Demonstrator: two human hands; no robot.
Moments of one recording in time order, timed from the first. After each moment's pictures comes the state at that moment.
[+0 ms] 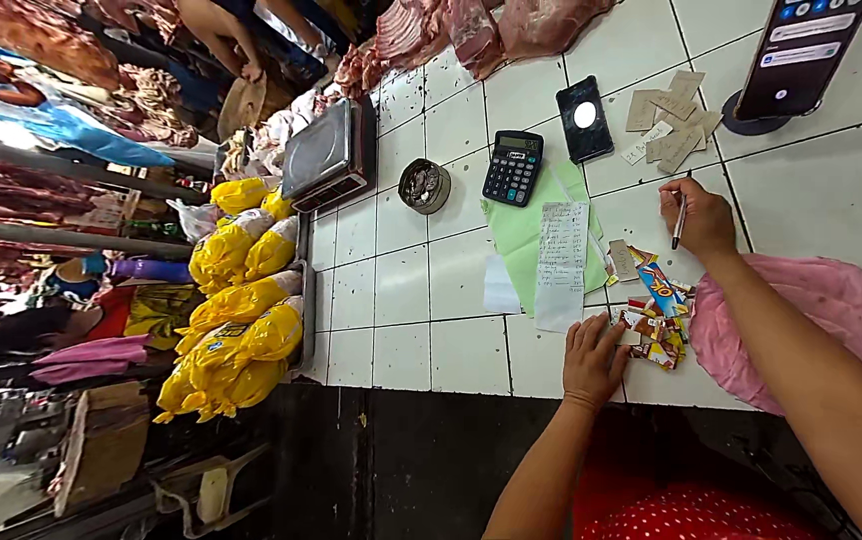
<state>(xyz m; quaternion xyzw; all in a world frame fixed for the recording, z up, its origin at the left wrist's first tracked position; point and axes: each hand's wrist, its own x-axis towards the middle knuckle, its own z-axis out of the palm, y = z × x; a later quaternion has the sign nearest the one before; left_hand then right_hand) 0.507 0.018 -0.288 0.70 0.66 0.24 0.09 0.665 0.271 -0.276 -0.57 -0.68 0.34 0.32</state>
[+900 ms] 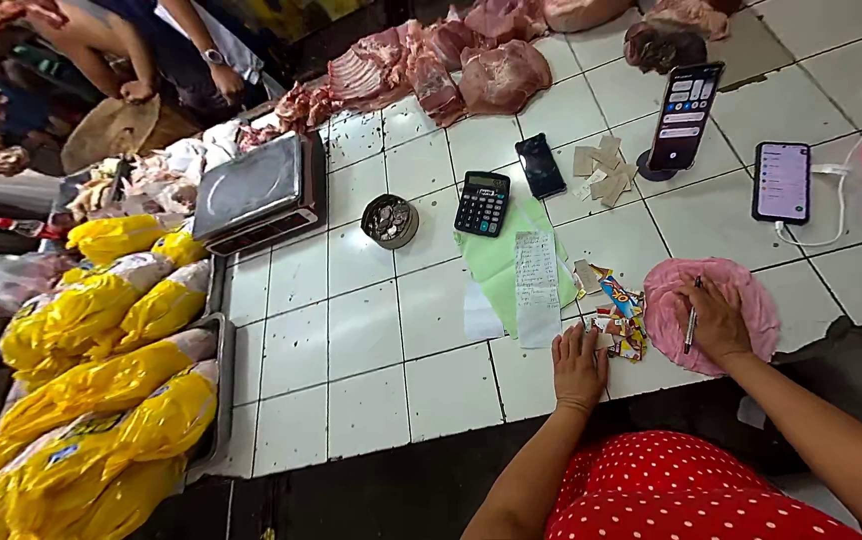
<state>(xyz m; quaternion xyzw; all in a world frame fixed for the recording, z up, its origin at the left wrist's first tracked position) 0.510 0.022 -0.284 0.70 0.67 0.23 0.11 0.760 0.116 -0.280 -0.63 -0.74 0.15 0.17</state>
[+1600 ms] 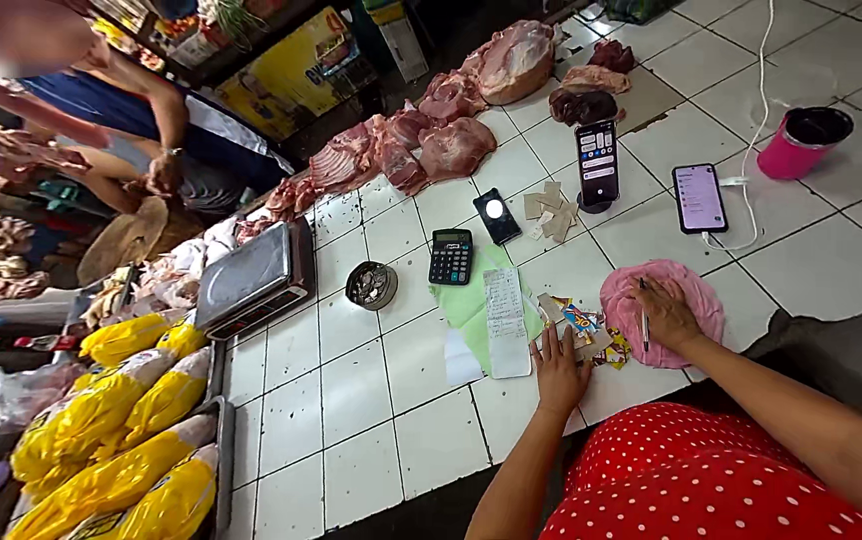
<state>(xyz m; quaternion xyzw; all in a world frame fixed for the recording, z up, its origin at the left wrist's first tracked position) 0.525 0.075 -0.253 0.75 0.64 0.09 0.13 0.773 0.151 -0.270 -0.60 -0.76 0.22 0.12</state>
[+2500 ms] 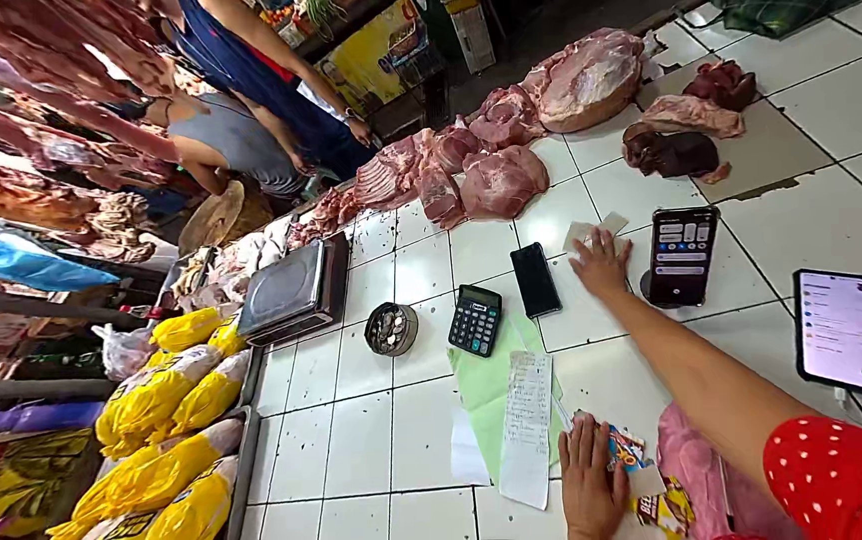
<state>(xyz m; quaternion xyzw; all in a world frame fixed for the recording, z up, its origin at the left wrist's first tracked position) 0.546 0.117 -0.288 0.70 0.69 0.17 0.06 0.616 0.480 -0.286 -0.59 -0.75 0.23 0.20</state>
